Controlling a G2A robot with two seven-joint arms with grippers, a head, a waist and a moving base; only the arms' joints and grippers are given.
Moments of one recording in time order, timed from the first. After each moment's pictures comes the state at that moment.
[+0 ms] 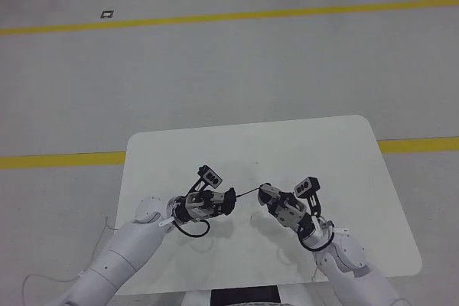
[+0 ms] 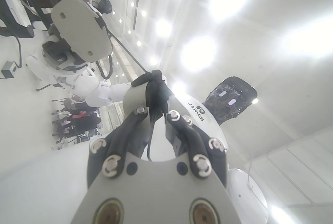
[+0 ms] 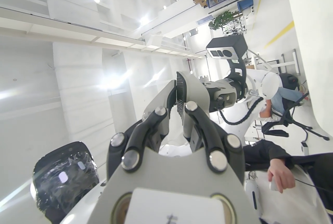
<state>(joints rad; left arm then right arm) 1.23 -1.10 -0.86 -1.32 -1.18 -0.31 -1.37 -1.78 -1.19 1.21 -1.79 0.75 -0.23 0.59</state>
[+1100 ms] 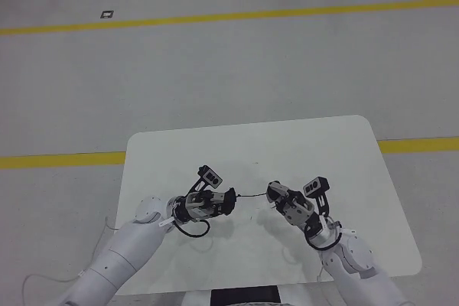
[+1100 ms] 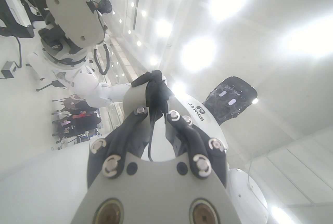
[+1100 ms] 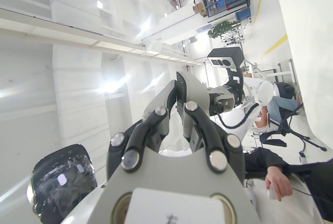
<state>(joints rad) 1.23 -1.10 -0.86 -1.32 -1.18 -0.31 -1.37 -1.81 -1.18 1.26 -1.80 0.75 -0.24 0.59</state>
